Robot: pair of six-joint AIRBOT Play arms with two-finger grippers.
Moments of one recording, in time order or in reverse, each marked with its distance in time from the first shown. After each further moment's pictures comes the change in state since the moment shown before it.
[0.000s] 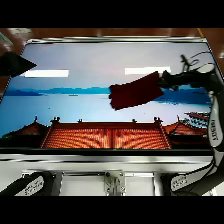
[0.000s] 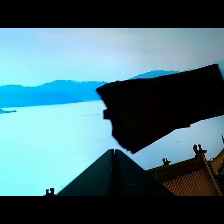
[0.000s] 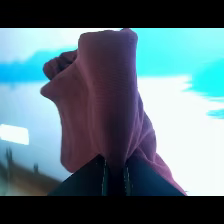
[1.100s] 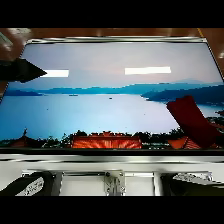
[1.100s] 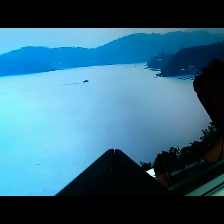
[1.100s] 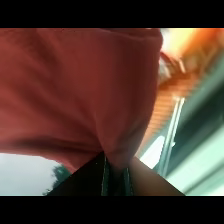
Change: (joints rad) left arm -0.090 0.000 0.000 0.000 -0.087 -0.042; right arm -0.888 0.283 -0.536 -0.458 0.144 0.187
